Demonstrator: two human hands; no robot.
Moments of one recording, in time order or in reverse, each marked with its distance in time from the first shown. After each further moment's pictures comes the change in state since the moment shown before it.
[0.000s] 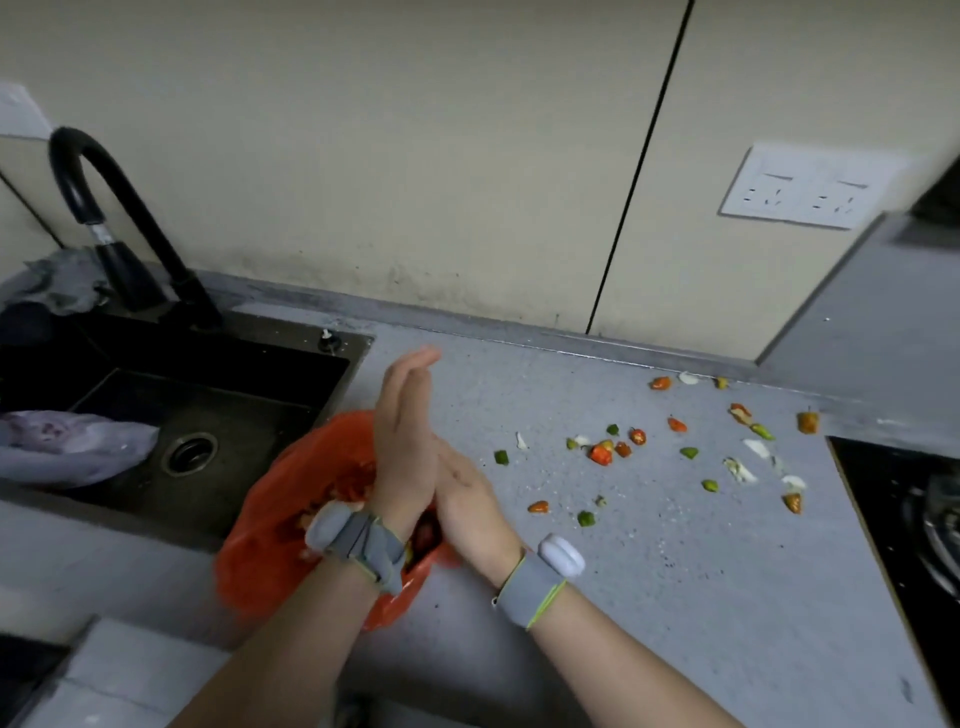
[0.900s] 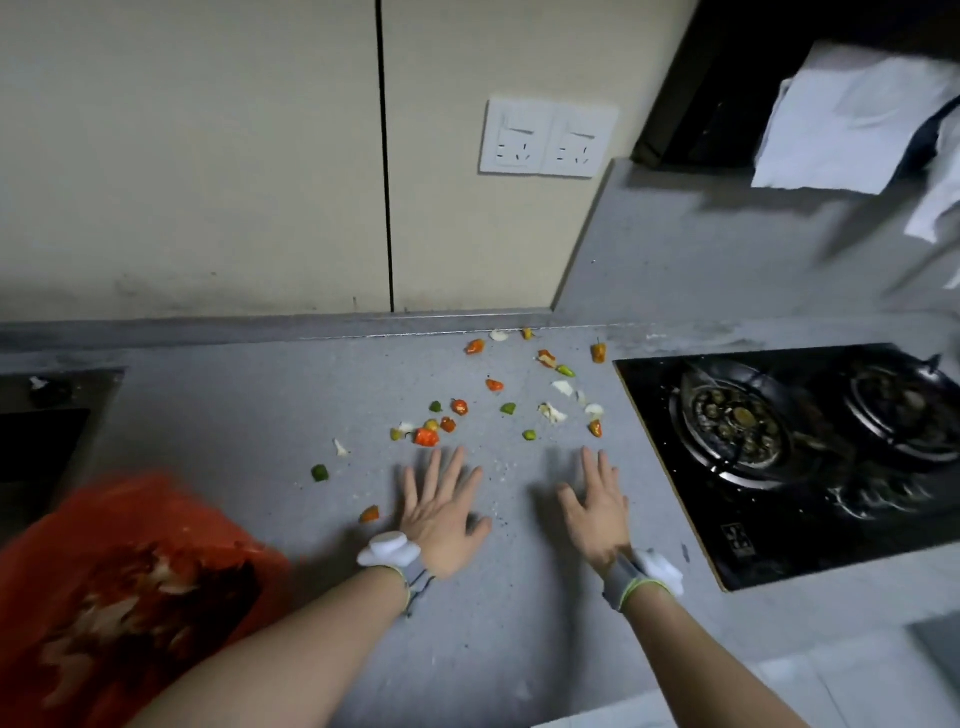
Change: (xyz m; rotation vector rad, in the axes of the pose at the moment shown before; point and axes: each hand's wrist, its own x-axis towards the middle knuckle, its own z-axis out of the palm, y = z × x) left_hand -0.093 -0.173 0.174 1.211 -1.178 0.314; right_hand -0.135 0.160 -0.279 -0.601 0.666 0.623
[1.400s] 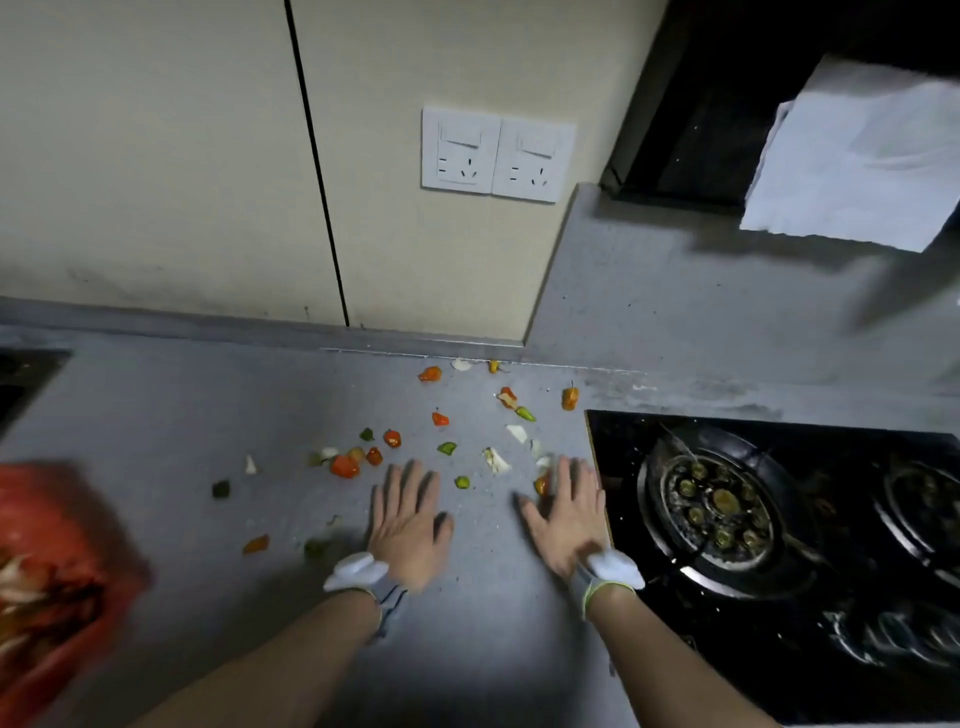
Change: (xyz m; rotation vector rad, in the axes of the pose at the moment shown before) left_hand 0.085 0.079 0.026 -0.094 0.140 -0.334; right_hand 0.121 0.058 -0.048 -0.264 -0.047 -0.243
